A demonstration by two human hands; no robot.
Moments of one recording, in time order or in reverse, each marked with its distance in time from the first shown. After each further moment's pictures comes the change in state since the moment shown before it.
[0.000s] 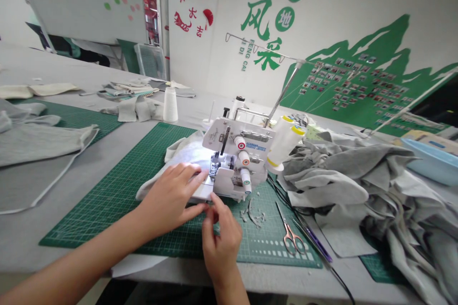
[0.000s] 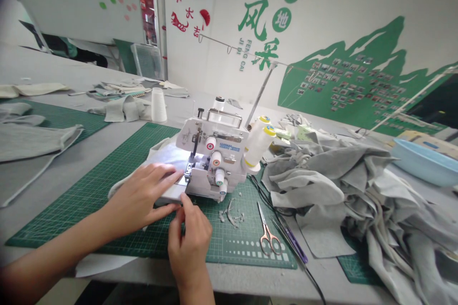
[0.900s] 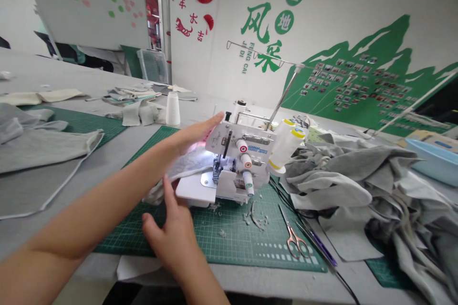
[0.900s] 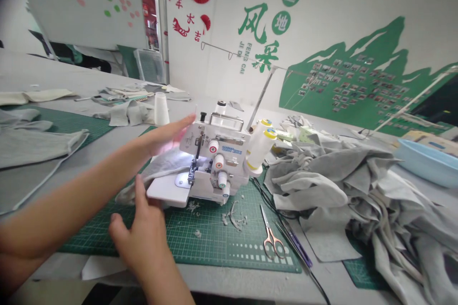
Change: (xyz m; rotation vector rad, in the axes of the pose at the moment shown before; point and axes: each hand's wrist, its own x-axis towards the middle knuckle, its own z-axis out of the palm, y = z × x) left_hand 0.135 -0.054 -0.025 -1.395 -0.146 -0.543; right_hand 0.027 -0.061 0.061 0.298 -0.567 0.323
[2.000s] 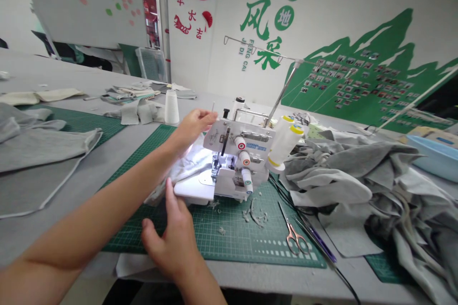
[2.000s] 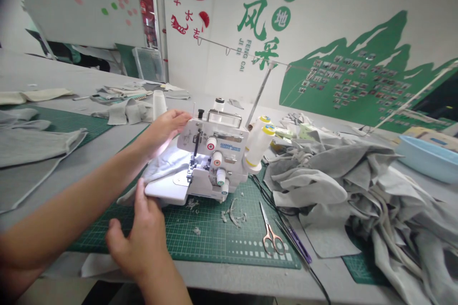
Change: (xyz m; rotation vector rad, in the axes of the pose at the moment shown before) left_hand -0.008 -0.011 0.006 0.151 0.304 0.292; right_hand -0.011 0.013 0.005 0.035 0.114 -0.157
